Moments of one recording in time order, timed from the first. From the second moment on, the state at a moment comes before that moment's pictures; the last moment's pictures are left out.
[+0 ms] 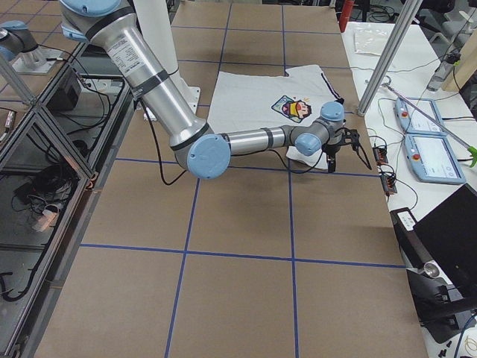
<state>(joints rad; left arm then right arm) -1.57 -1.50 -1.65 -2.03 -2.33 0.01 1.05 -0.90 1.02 -0.98 2.07 0.86</state>
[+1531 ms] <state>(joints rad) -1.57 -1.50 -1.65 -2.03 -2.33 0.01 1.00 -0.81 0.85 -0.95 1.98 0.91</state>
